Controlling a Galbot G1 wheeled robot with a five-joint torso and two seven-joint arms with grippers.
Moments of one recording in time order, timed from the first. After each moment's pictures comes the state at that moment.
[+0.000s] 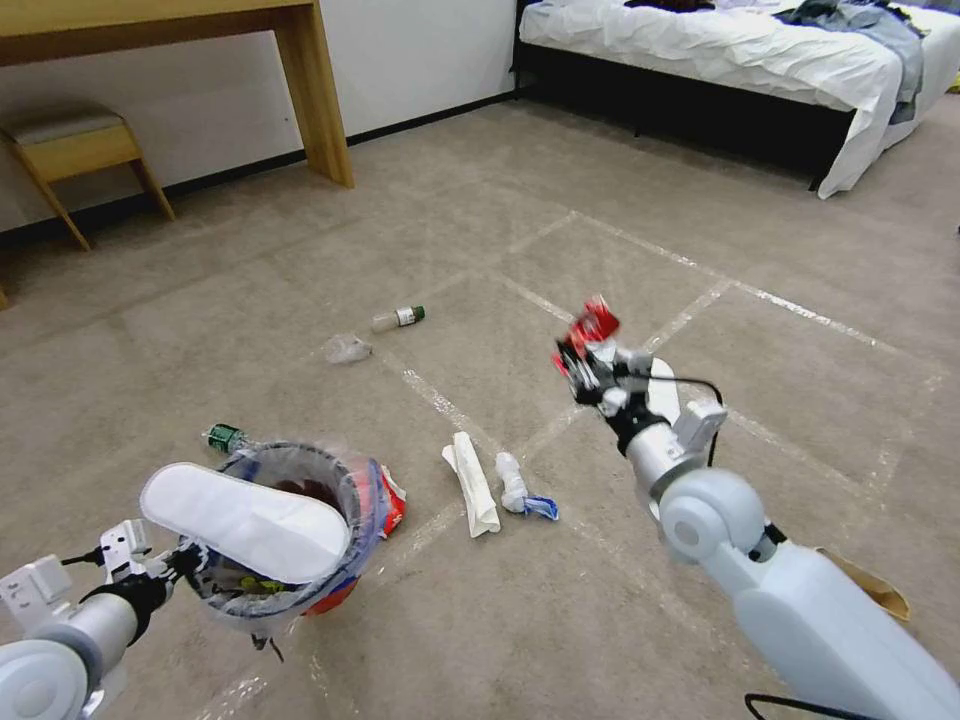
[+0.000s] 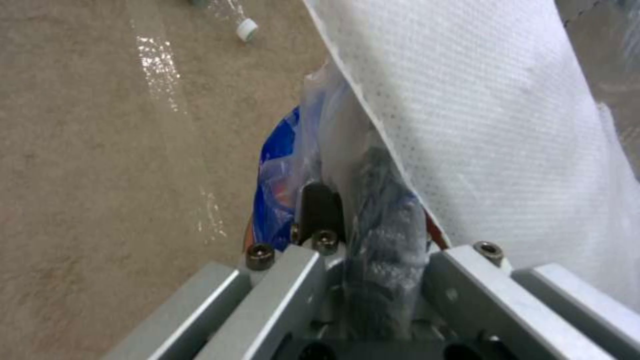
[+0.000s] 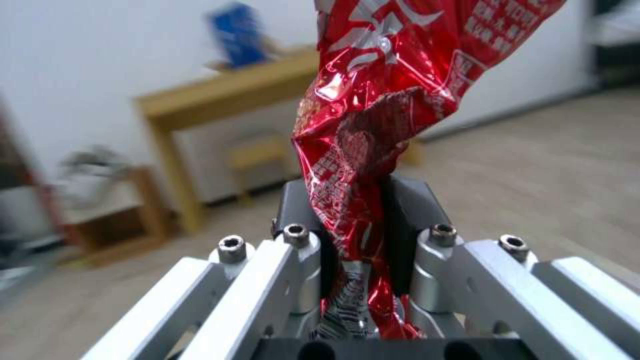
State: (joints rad) left arm 1.64 -1.19 -1.00 -2.16 -1.14 0.73 -0.28; right arm -0.79 0.88 -0.03 2.06 0.96 -0.03 0.14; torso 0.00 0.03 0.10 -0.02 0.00
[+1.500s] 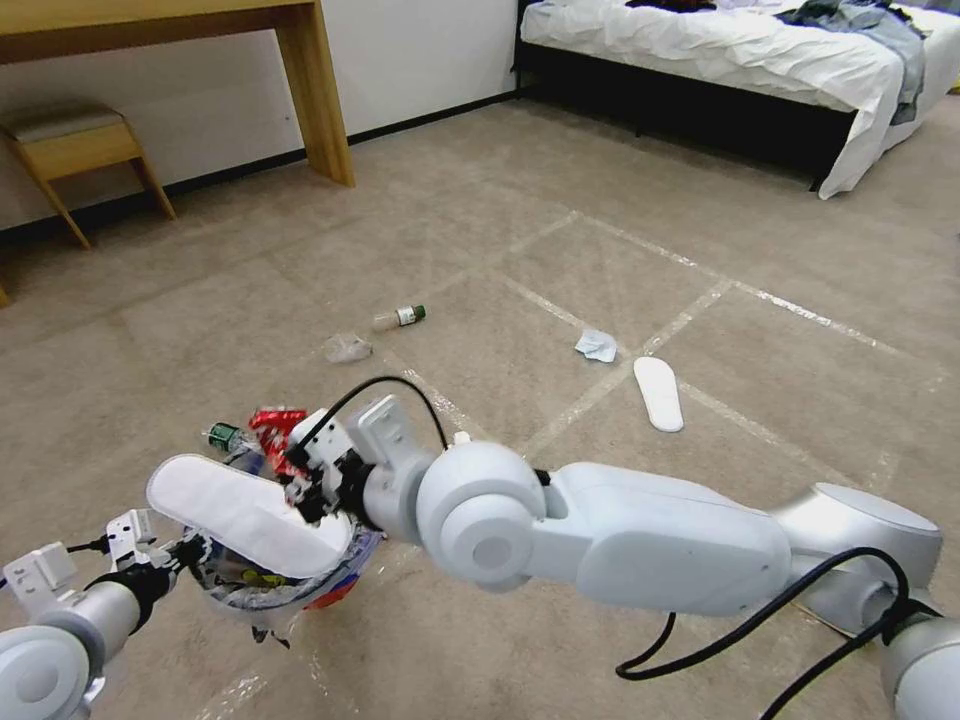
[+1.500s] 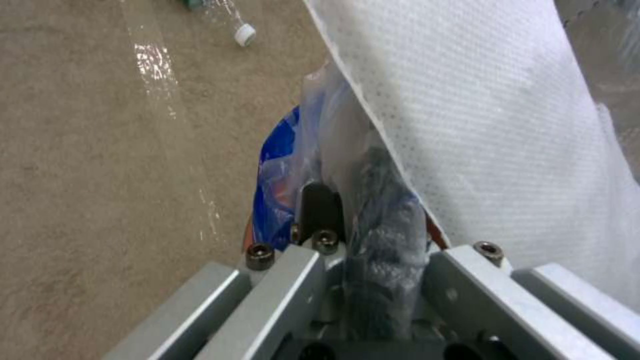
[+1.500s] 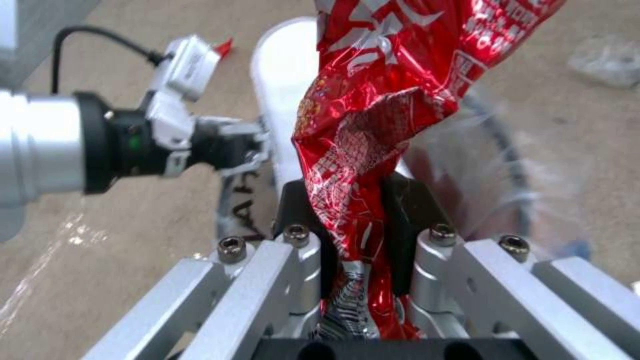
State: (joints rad) left arm 1.62 -1.15 -1.00 -2.14 -1.15 0.73 -0.27; right arm -0.11 1.25 -0.80 2.08 1.53 -0.66 0.79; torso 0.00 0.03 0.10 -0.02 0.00
